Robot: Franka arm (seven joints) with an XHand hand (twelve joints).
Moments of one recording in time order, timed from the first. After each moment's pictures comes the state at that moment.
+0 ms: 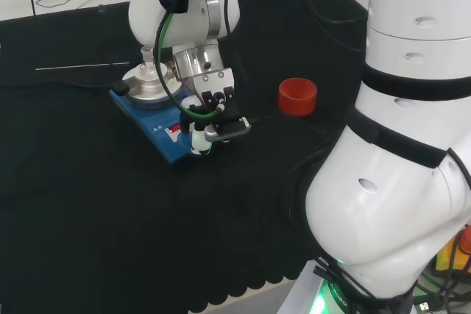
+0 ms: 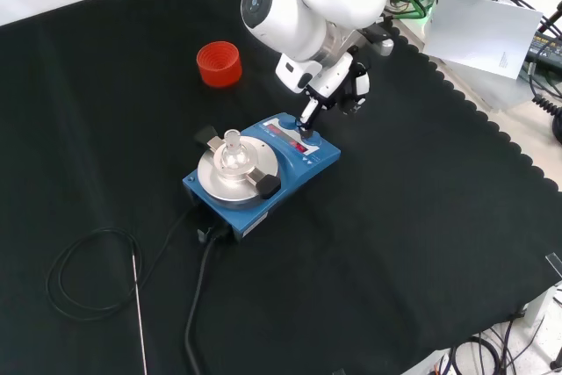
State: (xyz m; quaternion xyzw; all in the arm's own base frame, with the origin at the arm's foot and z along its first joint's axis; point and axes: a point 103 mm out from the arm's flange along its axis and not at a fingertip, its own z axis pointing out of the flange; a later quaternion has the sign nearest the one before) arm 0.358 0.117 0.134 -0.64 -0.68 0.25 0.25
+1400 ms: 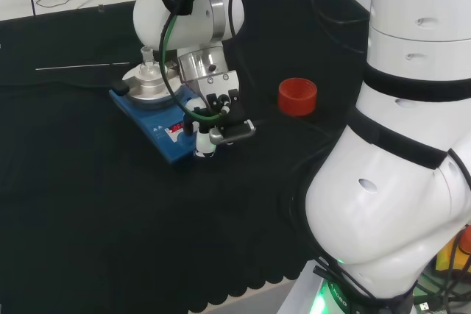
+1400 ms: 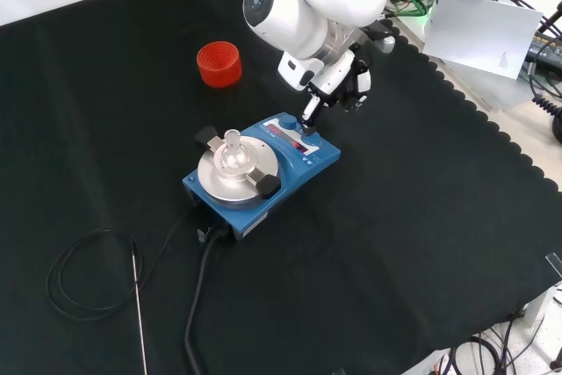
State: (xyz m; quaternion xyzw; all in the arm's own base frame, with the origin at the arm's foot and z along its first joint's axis) arm 0.350 0.110 0.131 -0.64 -0.68 0.25 0.25
